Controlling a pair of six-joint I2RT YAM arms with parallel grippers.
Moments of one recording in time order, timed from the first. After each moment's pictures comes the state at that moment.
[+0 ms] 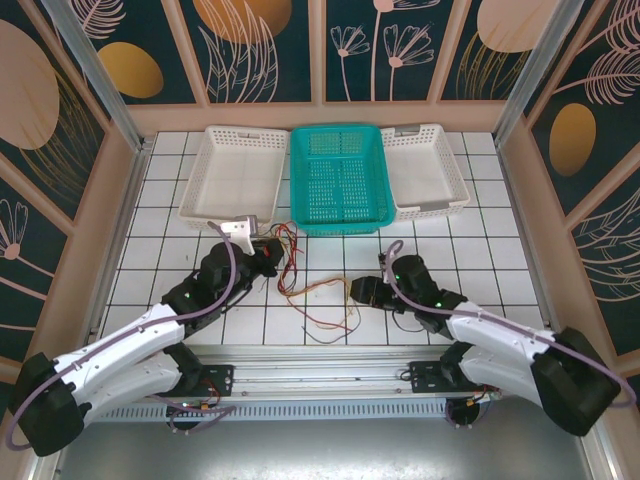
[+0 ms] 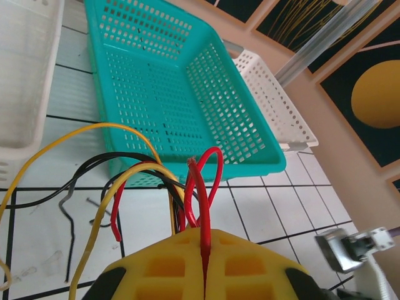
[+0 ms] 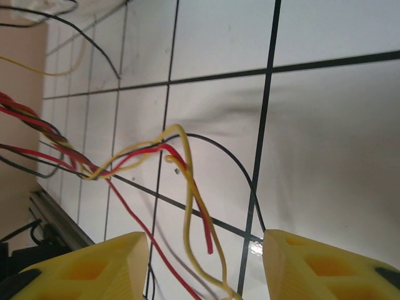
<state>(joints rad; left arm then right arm) -0.78 0.90 0.52 0.08 -0.15 -0.72 0.72 1.04 0.30 0.07 -0.30 0.86</state>
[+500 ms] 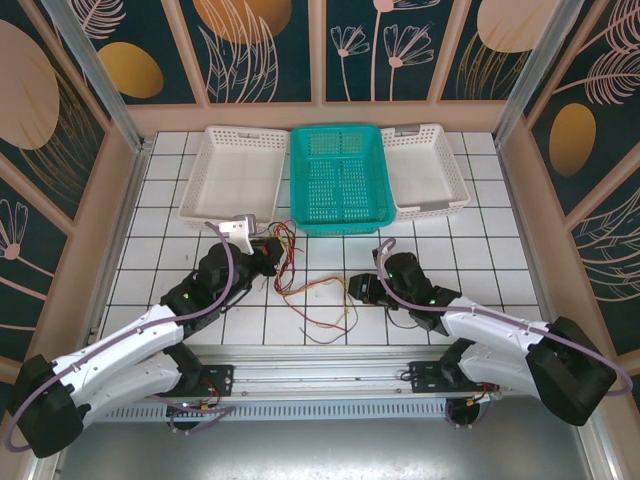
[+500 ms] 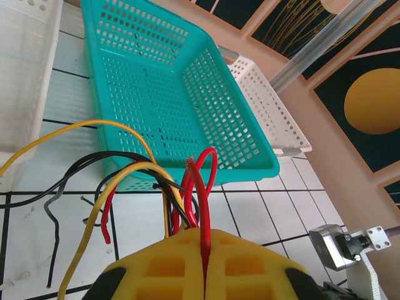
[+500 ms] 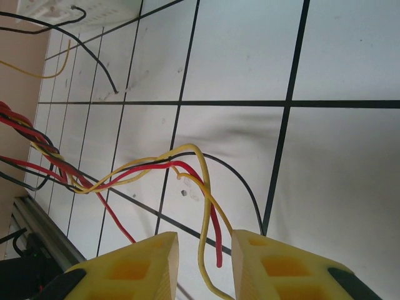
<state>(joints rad) -0.78 0.89 0.52 0.09 -0.15 -0.73 0.76 1.06 0.33 0.11 -0.23 0.82</state>
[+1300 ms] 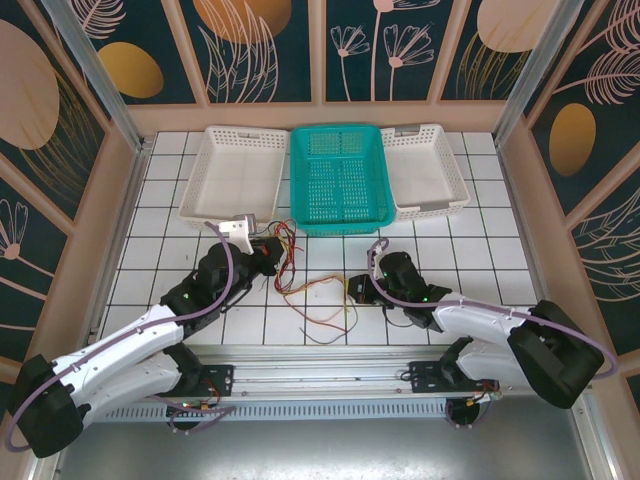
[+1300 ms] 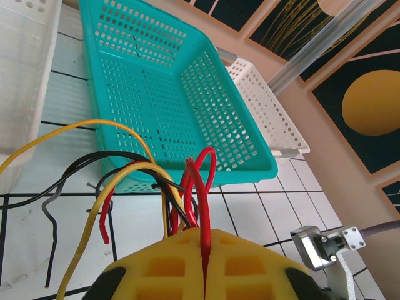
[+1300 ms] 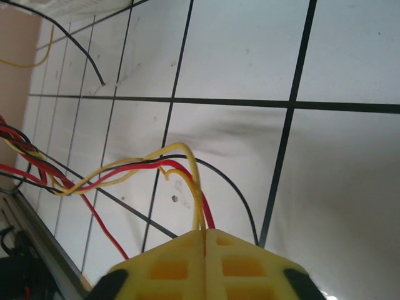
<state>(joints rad) -0.78 0.89 0.52 0.09 -0.15 -0.73 0.76 1.18 0.32 0.21 -0.25 0.80</state>
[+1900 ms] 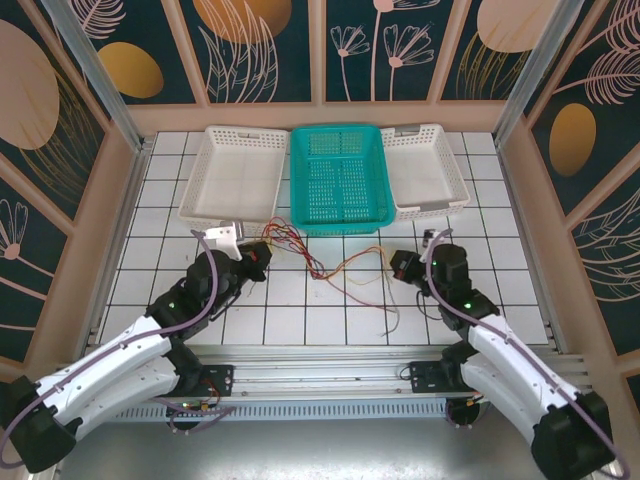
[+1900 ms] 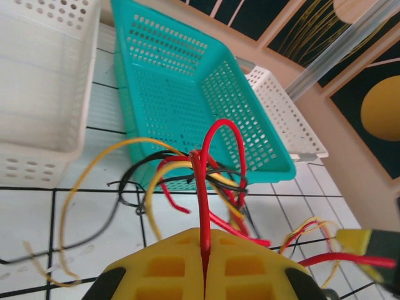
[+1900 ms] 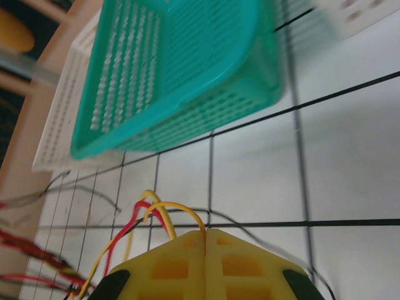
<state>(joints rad) -0.78 0.75 0.50 -0.06 -0.23 -0.70 0.37 0.70 0.33 -0.11 -0.19 0.76</state>
